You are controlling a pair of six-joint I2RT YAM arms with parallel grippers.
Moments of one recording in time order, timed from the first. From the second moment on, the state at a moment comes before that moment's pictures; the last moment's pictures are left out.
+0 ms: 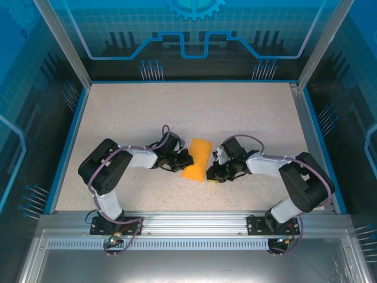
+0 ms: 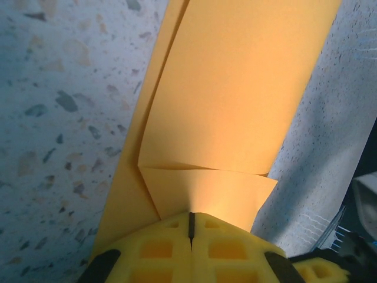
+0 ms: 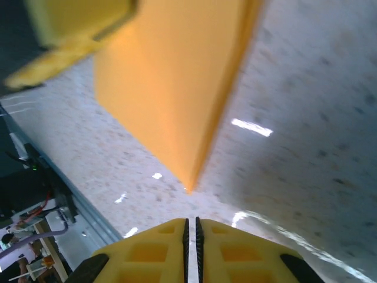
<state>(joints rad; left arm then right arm) -0.56 1.79 0.77 0.11 0.48 -1.01 0.55 1.54 0.66 -0.25 -0.65 0.68</state>
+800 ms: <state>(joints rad) -0.54 1.79 0.77 0.10 0.50 -1.02 0.60 1.76 0.75 -0.10 -0.65 0.69</state>
